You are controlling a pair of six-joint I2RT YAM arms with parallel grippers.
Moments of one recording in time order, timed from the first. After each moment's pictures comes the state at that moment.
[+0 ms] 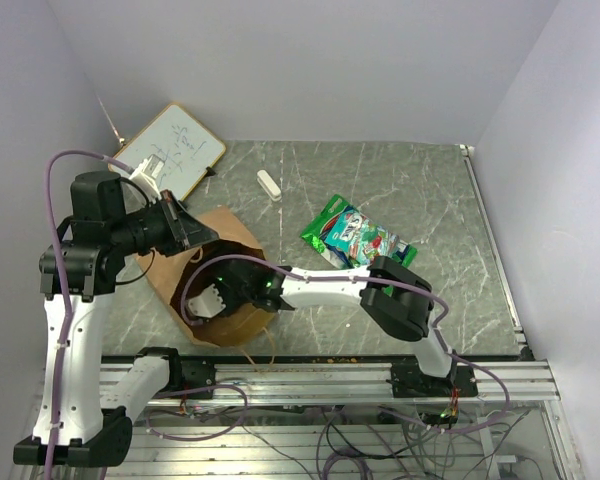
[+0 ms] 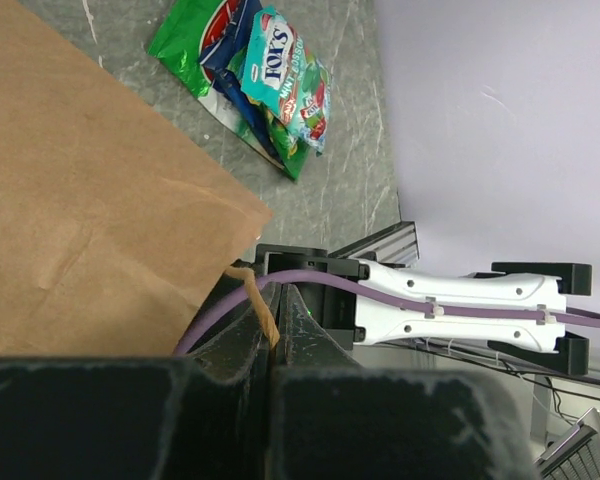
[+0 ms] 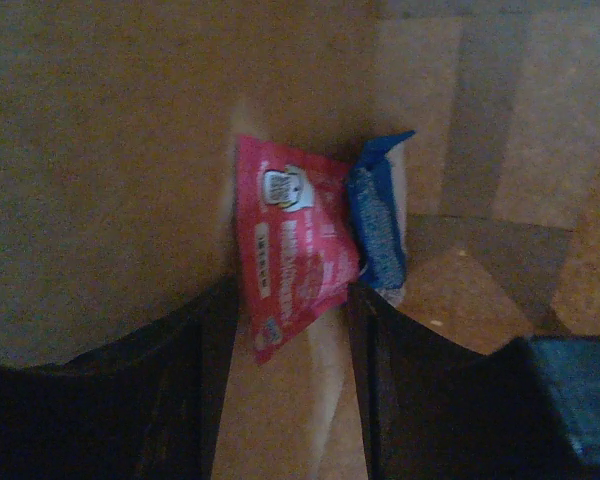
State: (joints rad) left arm -0.06 0.93 1.41 -1.07 0.67 -0.56; right arm 1.22 2.08 1.45 -0.13 0.07 -1.10
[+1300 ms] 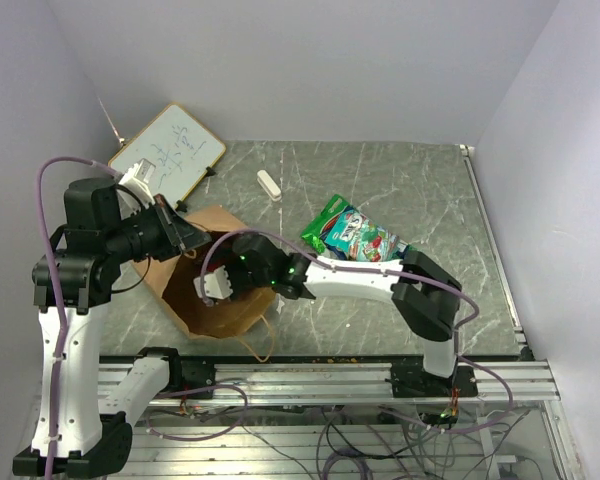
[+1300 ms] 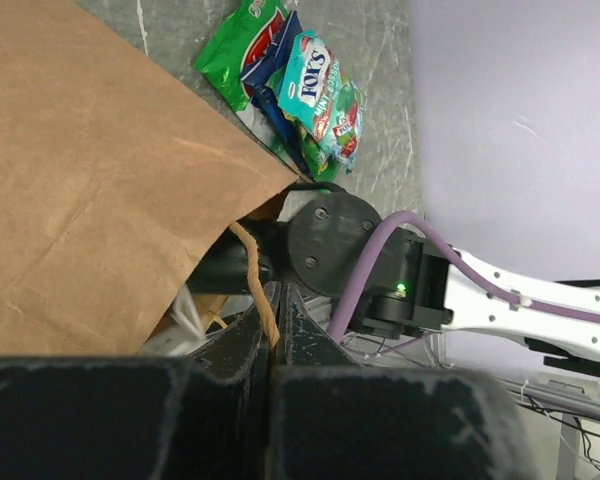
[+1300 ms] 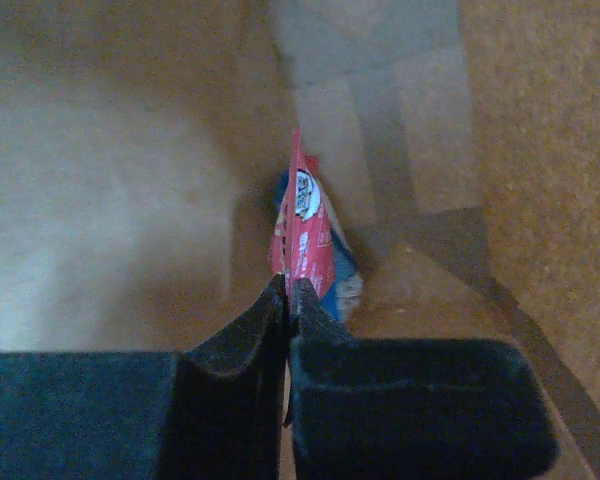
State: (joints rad) left arm -0.06 0.90 1.43 -1.11 0.57 -0.55; right arm 1.14 1.95 1.37 0.05 -0.17 -1.00
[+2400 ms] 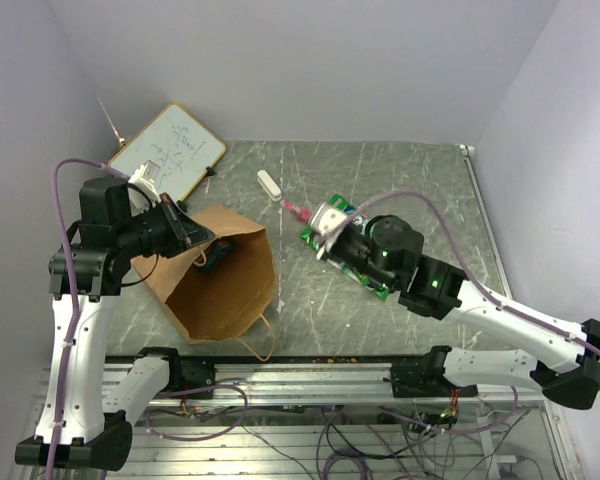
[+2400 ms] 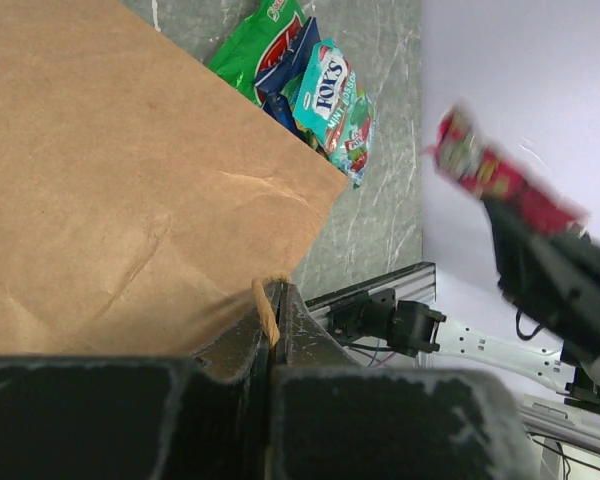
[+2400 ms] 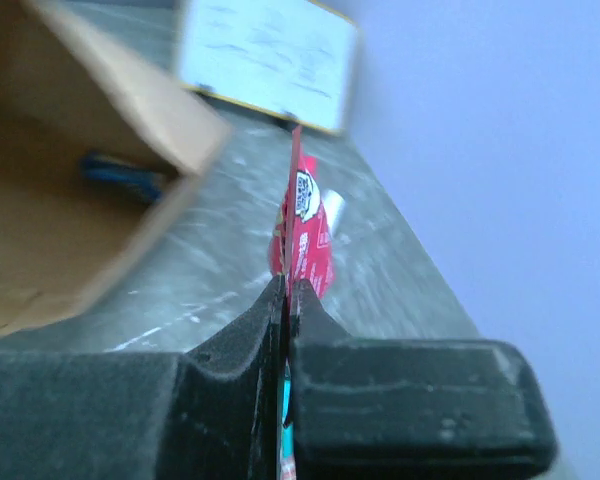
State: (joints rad) left arm -0.06 0.90 1.31 -1.01 0.54 -0.61; right arm 1.09 1.06 1.06 -0.11 0.15 -0.55
